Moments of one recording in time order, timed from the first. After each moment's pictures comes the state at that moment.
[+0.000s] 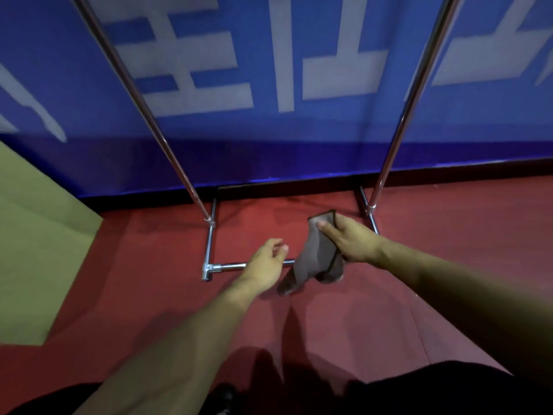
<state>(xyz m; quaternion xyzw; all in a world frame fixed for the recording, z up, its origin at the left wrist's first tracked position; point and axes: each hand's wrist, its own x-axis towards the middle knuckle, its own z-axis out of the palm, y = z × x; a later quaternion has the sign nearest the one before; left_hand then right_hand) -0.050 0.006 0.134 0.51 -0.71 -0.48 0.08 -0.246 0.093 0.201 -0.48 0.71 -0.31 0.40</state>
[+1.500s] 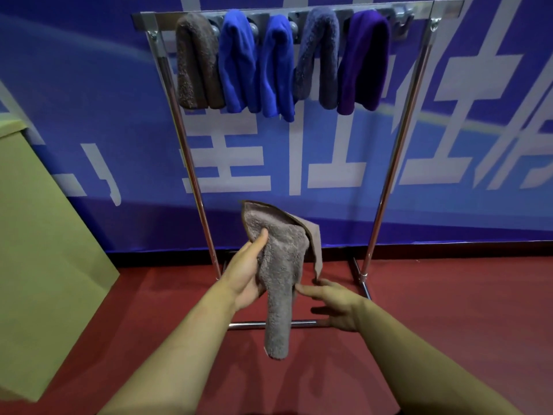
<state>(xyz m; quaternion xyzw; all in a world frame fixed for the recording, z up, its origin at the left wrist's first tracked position) 0.009 0.037 0.354 0.31 -0.42 -0.80 0.29 -0.162 0.125 0.271 -0.19 0.65 -0.42 0.60</state>
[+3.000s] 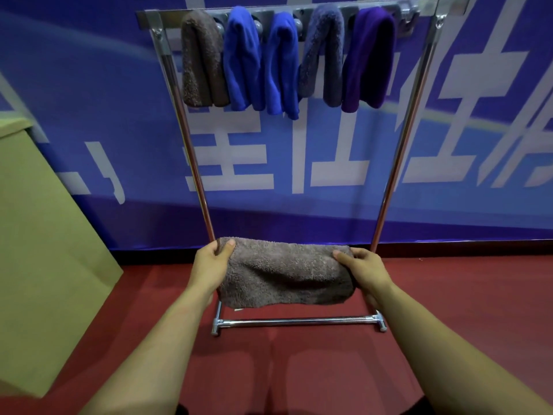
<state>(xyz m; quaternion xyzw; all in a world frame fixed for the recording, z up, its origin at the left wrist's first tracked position) 0.063 -0.017 0.315 0.50 -0.58 -0.50 0.39 -0.214 0.118 0.278 -0.22 0.67 -0.62 0.36</state>
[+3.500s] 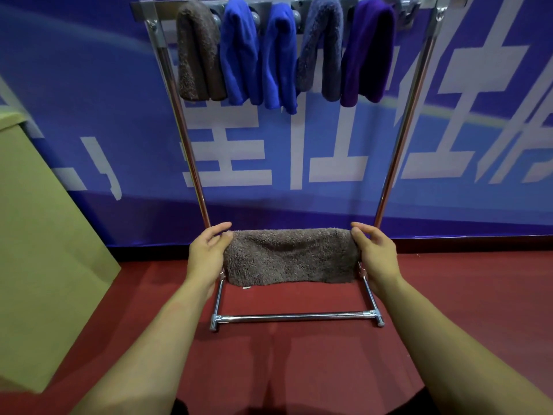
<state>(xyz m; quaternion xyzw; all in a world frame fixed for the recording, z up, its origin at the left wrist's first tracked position) 0.059 -0.020 0.318 0.43 -0.52 -0.58 0.46 -0.223 0.124 0.301 -0.21 0.63 -0.70 0.27</state>
